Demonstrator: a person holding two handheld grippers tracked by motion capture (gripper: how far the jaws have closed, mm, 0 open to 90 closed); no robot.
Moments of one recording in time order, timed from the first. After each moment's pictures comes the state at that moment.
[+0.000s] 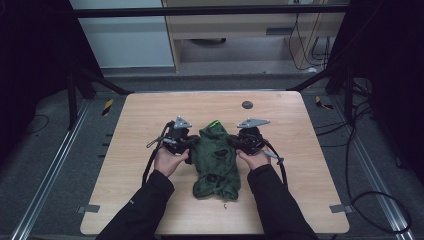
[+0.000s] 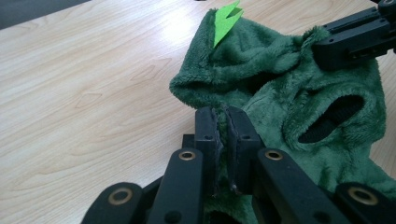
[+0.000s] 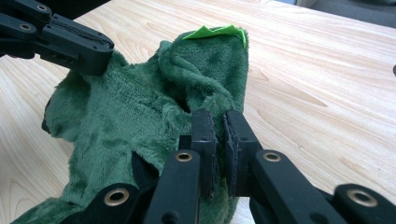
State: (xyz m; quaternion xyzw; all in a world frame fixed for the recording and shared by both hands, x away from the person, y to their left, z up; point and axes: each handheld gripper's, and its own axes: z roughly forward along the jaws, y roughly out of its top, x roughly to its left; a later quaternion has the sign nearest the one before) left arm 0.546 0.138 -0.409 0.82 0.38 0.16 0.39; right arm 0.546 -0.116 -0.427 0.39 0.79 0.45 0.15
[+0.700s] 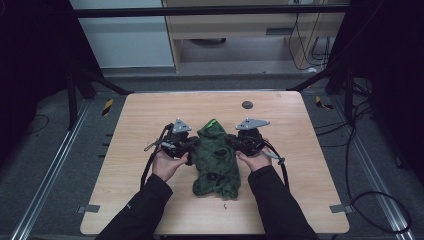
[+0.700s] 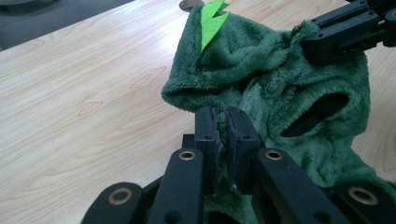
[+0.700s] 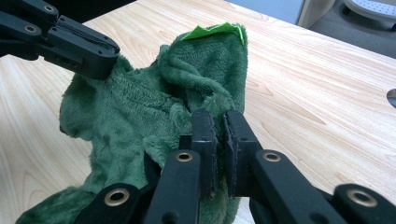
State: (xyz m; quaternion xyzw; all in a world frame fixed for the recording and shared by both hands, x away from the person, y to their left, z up) left arm 0.525 0.139 -0.399 0.82 0.36 0.18 0.40; right arm 0.533 -0.113 -0.413 0.35 0.80 0.45 0.18
